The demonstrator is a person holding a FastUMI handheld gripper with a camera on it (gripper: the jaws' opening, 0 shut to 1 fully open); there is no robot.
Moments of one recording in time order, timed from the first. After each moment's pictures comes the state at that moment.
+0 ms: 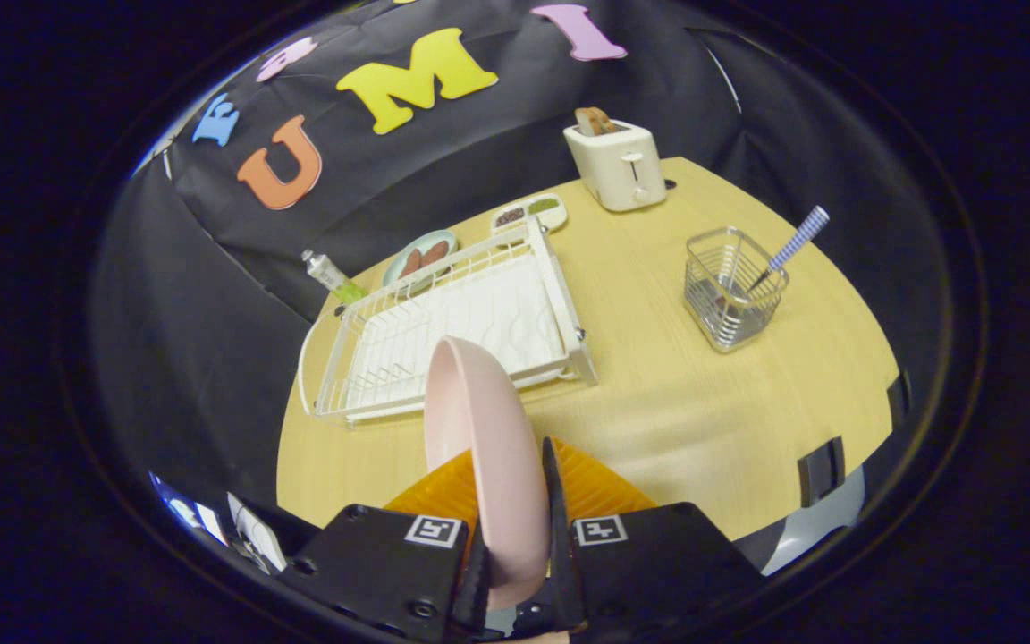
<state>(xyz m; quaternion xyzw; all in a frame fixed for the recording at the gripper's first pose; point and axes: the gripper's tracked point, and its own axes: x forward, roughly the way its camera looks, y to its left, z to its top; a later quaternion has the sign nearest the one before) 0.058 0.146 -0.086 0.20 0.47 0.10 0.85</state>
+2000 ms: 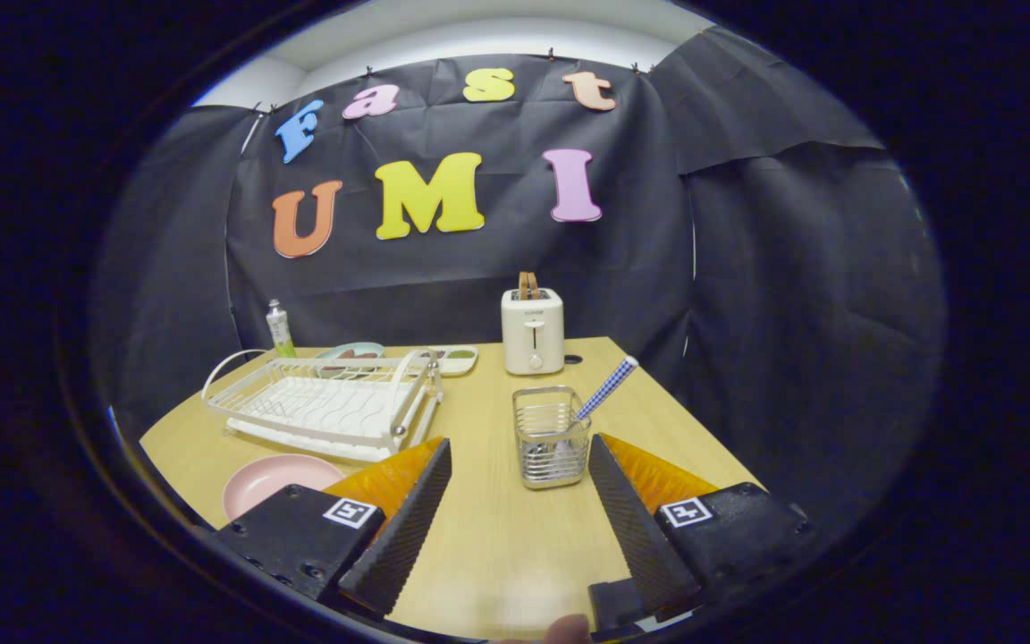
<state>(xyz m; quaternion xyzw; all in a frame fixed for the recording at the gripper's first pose) 0.083 -0.041 -0.076 0.03 0.14 0.02 0.99</state>
